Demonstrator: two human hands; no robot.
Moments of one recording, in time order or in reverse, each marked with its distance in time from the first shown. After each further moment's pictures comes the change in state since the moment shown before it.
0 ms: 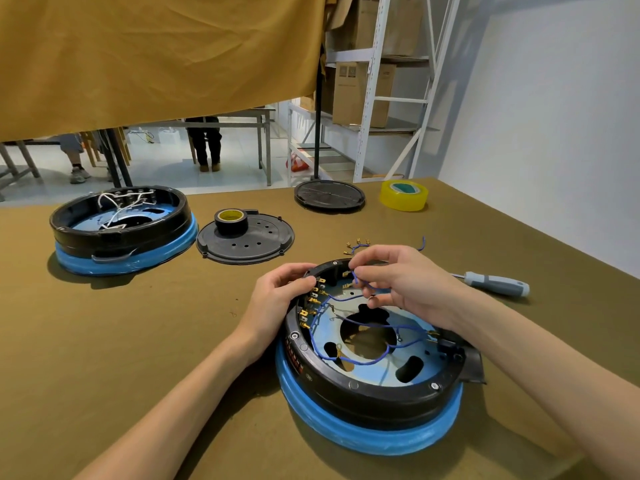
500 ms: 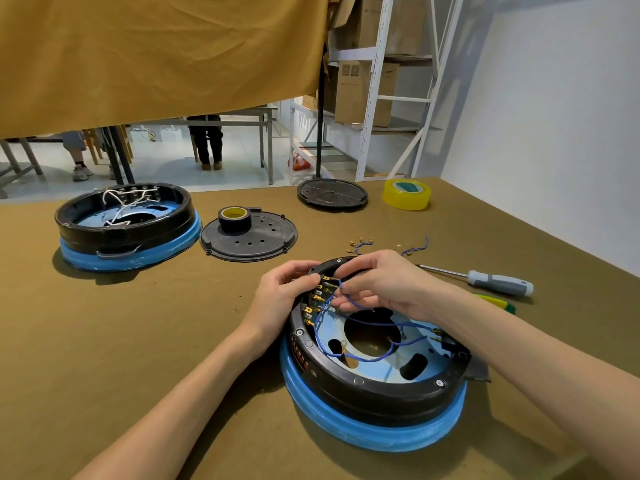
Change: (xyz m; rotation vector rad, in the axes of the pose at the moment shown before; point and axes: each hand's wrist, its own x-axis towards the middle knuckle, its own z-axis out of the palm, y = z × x) left_hand 0.000 0.000 0.000 0.039 0.009 0.004; right_hand 0.015 0.003 0.020 -0.042 -0.006 0.133
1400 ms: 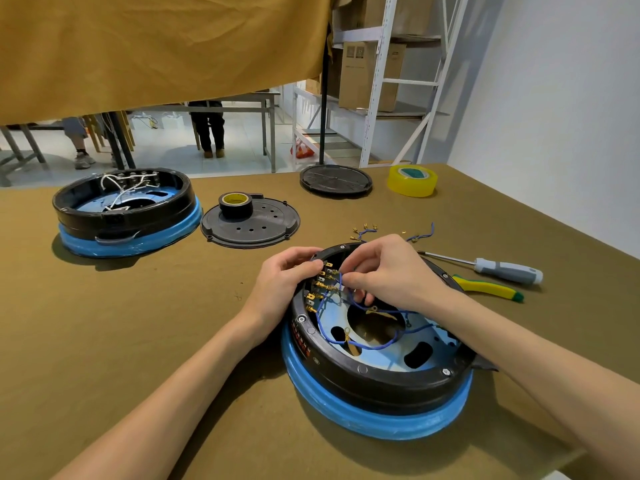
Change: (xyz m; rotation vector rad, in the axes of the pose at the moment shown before) left_hand 0.000 0.001 0.000 0.014 -0.014 -0.009; right_hand -0.001 0.016 -0.001 -0.558 0.135 -0.380
